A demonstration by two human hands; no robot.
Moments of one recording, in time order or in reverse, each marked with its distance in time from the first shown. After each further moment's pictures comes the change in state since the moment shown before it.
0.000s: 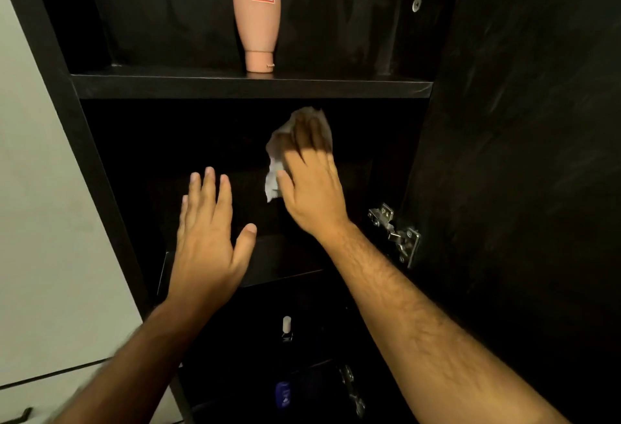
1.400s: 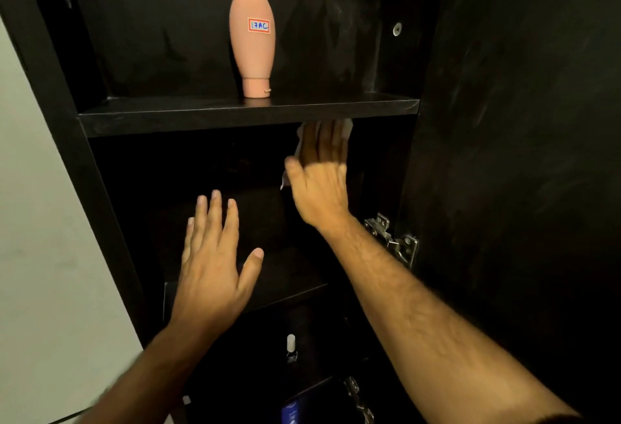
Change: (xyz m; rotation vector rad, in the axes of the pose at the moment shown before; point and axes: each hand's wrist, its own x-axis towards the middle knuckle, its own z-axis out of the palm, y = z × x) left_hand 0.008 -0.018 0.002 -0.015 -0.060 0.133; right_hand 0.025 0.007 -0.009 -0.029 0.063 0.279
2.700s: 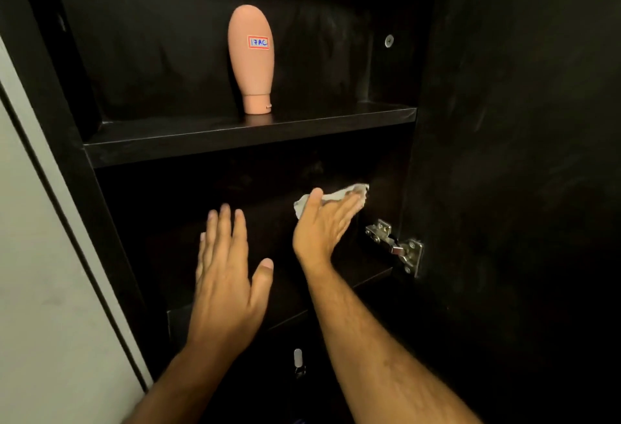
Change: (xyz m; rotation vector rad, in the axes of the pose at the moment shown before) left_hand 0.009 0.005 -0.004 -0.219 -0.011 -0.016; right_hand -0.042 -0.022 0.047 0.490 0.191 0.829
